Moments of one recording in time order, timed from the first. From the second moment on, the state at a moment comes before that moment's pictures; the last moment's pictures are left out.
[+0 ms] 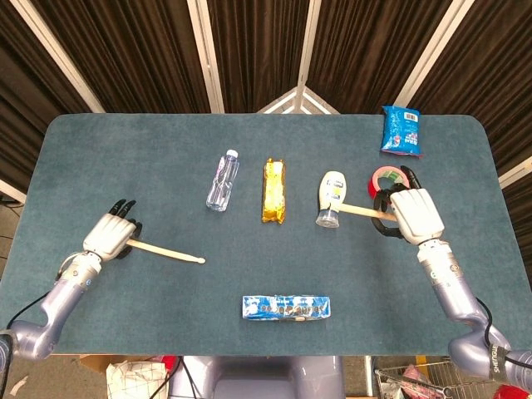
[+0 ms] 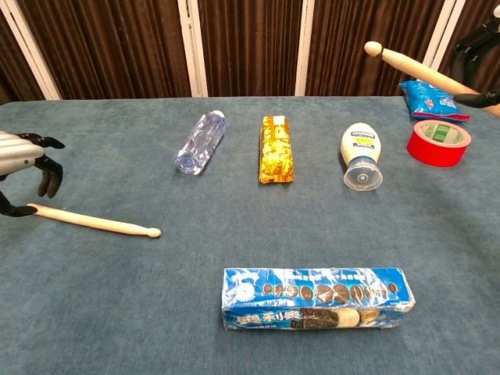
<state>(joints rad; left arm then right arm) -0.57 -1.43 -0.08 -1.21 1.34 0.86 0.30 0.57 -1.19 0.22 -1.56 -1.28 1.10 -0.07</state>
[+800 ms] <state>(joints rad) -0.60 -1.50 -0.03 -1.14 1.33 0.86 0.40 0.57 -1.19 0.21 -1.56 -1.29 1.10 -0.08</state>
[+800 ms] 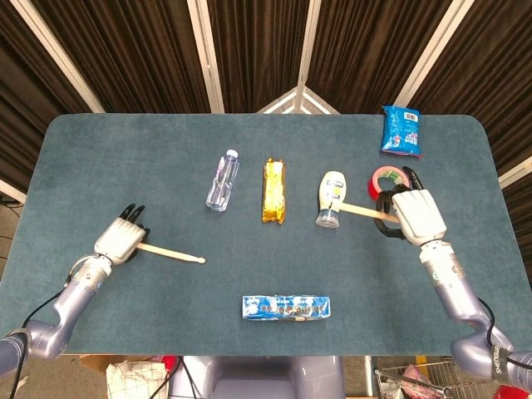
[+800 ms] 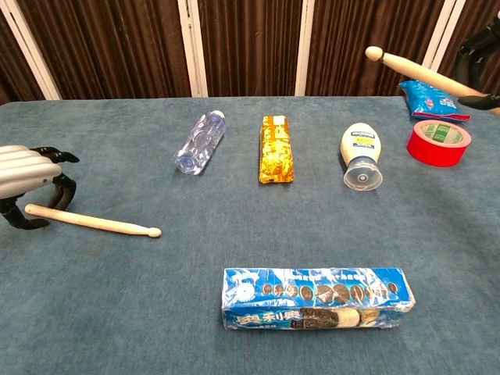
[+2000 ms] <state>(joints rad) -0.59 -1.53 -0.03 -1.12 1.31 0.92 0.48 0.57 -1.20 0.21 -1.55 -1.29 1.10 -0.10</state>
